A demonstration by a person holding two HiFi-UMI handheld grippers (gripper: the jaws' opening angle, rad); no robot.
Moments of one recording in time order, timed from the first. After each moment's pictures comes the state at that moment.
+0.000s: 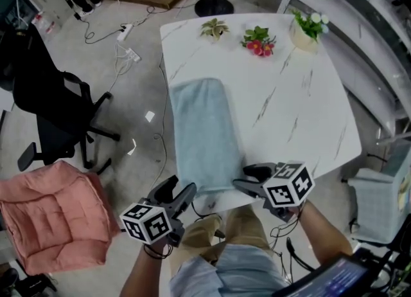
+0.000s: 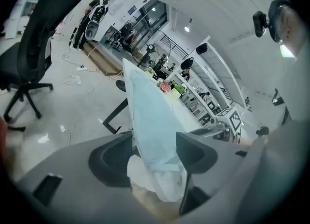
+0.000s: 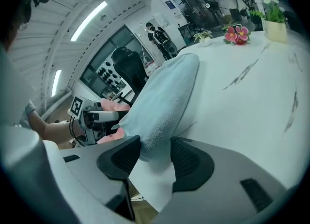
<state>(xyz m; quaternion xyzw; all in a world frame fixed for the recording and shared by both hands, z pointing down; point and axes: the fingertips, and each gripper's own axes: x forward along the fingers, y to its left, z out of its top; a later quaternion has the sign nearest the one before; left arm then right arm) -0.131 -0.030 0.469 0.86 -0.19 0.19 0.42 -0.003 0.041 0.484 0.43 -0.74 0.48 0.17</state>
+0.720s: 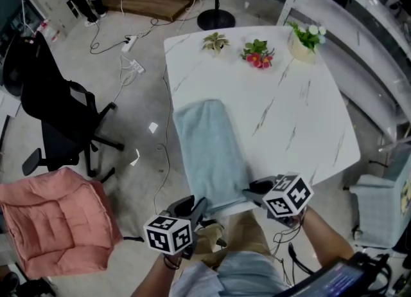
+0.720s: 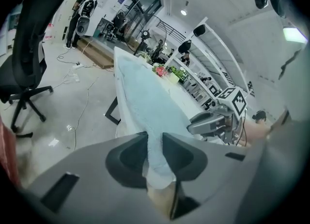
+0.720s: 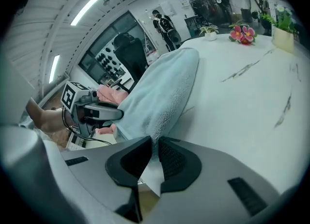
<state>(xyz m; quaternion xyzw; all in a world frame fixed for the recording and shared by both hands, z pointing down) -0.114 0.019 0.482 0.86 -0.17 0.28 0.40 0.001 0.071 0.496 0.41 -0.74 0.47 0.25</state>
